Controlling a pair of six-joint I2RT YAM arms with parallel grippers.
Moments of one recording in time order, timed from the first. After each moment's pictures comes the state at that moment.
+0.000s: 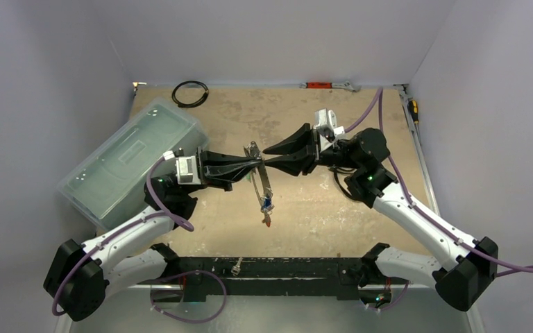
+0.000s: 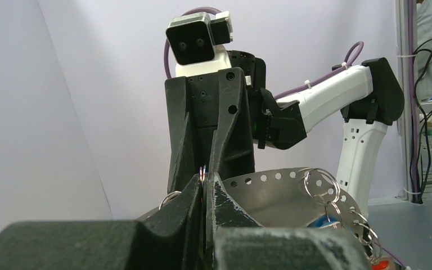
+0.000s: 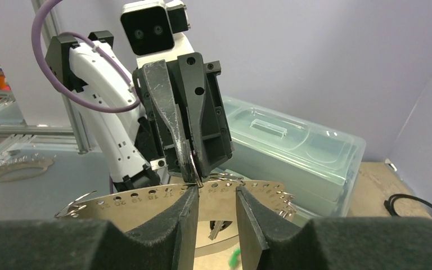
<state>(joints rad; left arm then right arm) -0.64 1.01 0.56 1.30 0.68 -0.36 0.66 1.09 0.97 0.49 -0.88 0.23</state>
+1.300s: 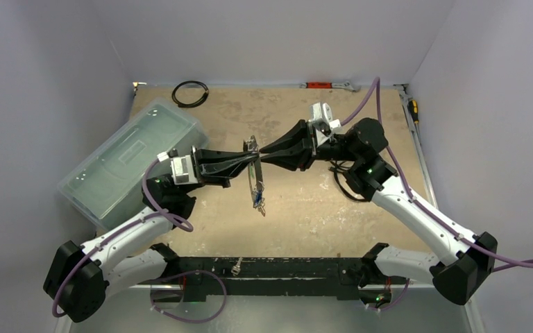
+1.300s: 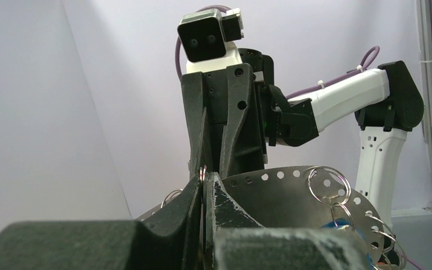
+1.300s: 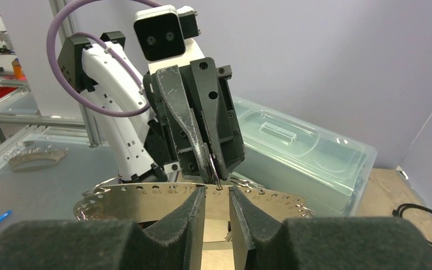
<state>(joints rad) -0.63 1.01 0.56 1.32 0.64 -0.33 0.68 1.14 1.07 0.41 -0.92 0.20</state>
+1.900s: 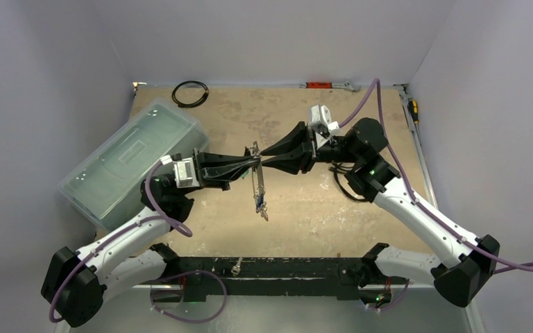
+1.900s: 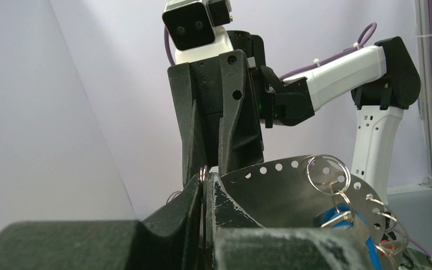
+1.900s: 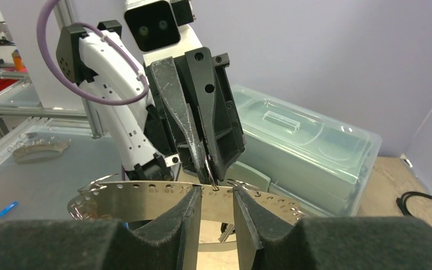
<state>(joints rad) -0.63 0.98 0.56 1.23 0.69 -0.27 0.68 1.13 1.08 0.33 -0.93 0.17</state>
